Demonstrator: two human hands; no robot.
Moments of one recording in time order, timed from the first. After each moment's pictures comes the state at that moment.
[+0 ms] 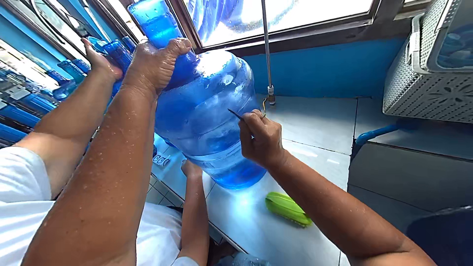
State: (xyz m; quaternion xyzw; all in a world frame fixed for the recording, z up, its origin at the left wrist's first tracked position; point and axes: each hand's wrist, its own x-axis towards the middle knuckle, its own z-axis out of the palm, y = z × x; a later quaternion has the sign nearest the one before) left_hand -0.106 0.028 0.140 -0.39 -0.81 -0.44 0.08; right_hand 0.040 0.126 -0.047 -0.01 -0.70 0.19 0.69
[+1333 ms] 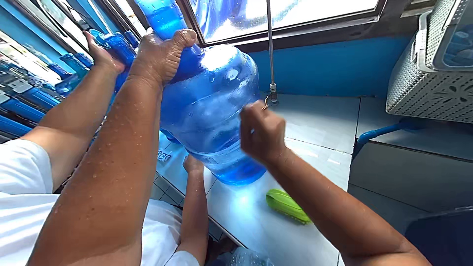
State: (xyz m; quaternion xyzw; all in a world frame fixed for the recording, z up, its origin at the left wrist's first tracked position) left_hand -0.100 0.028 0.141 -0.37 -0.82 -0.42 0.08; right_hand 0.048 0.110 -0.035 -0.05 -0.74 0.15 0.66
